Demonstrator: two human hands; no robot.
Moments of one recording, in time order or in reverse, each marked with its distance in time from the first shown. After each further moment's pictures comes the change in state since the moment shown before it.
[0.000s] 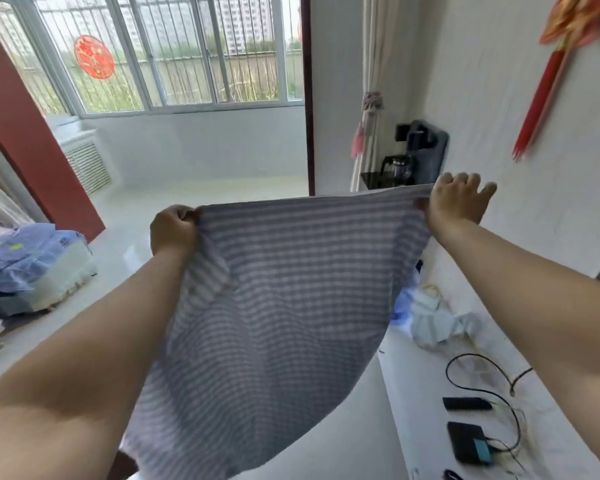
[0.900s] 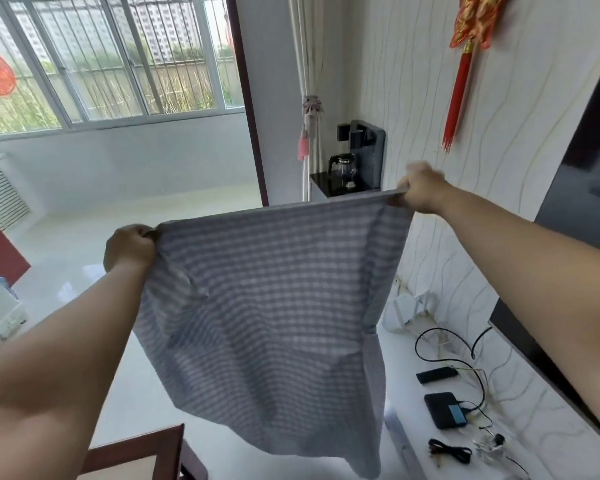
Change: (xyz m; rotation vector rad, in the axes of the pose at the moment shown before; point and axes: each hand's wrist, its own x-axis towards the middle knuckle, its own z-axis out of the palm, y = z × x) left_hand 0.042 -0.015 0.012 0.237 -0.169 0.016; right_hand -0.006 0.042 -0.039 0.497 -0.413 -0.105
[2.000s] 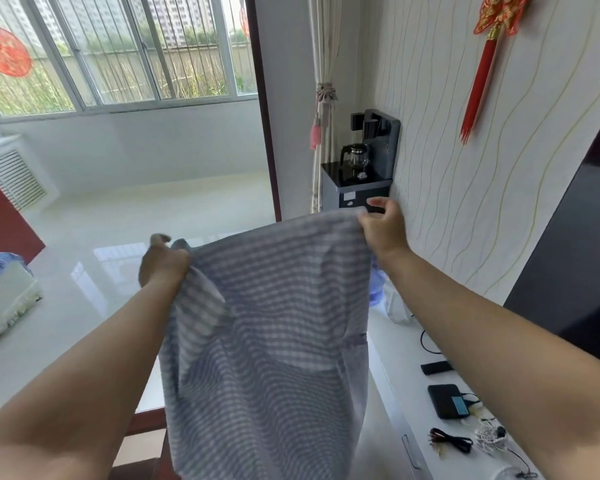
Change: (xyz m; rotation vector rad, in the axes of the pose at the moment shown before) left_hand -0.056 -0.015 0.015 -0.028 -0.093 -0.178; right_hand -0.061 -0.069 0.107 0.945 0.337 0.119
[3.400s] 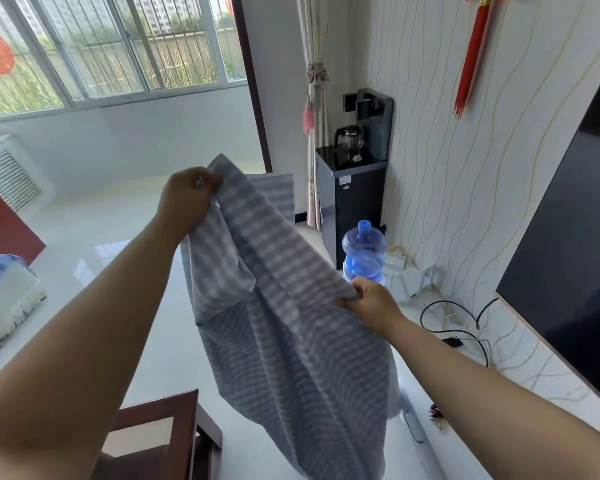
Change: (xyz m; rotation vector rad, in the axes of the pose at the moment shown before) left_hand -0.024 0.098 -0.014 -0.212 -0.135 0.500; right_hand -0.075 0.124 -0.027 -0.352 -0.462 0.062
